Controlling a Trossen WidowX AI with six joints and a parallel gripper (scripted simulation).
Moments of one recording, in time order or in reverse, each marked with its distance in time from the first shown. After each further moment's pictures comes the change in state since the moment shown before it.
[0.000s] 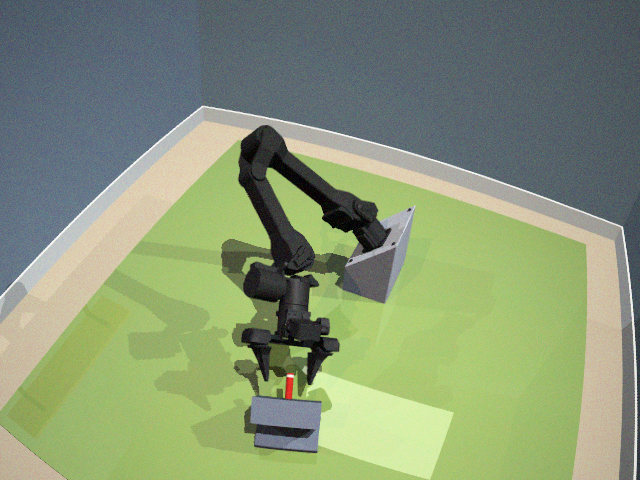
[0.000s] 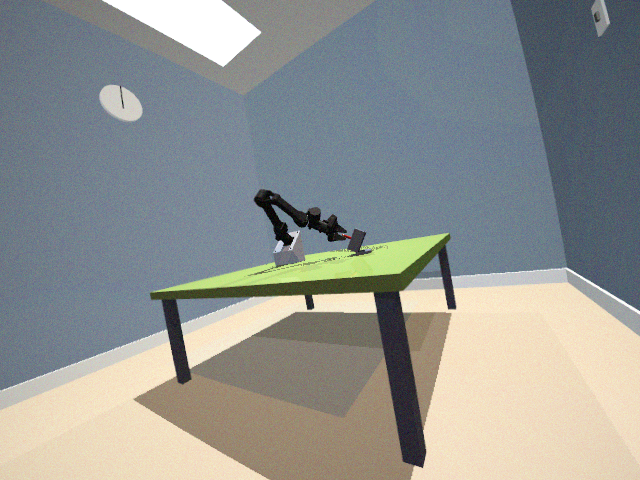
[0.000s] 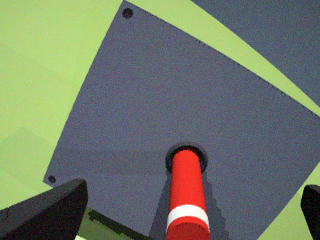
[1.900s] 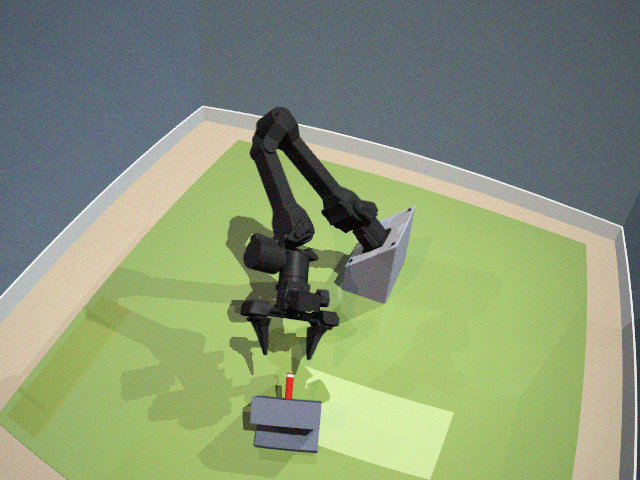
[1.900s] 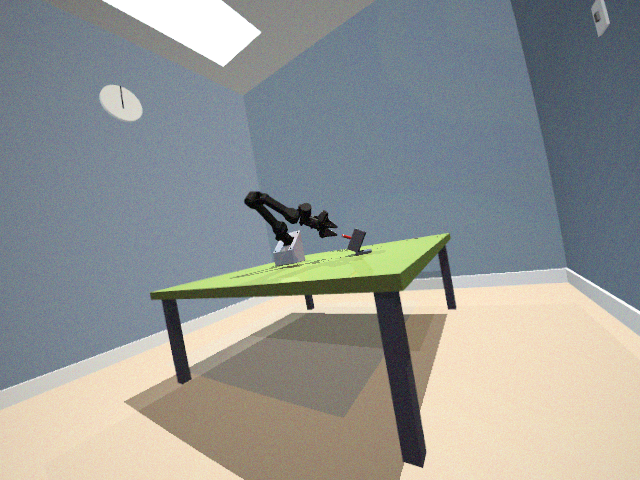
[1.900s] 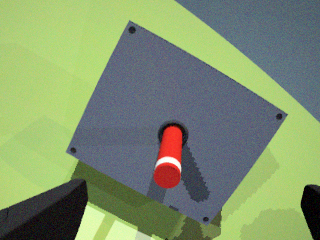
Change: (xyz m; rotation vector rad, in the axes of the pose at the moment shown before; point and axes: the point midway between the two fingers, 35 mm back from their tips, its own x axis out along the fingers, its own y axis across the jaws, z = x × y) arm -0.052 -0.006 0.002 -0.007 -0.010 -0.005
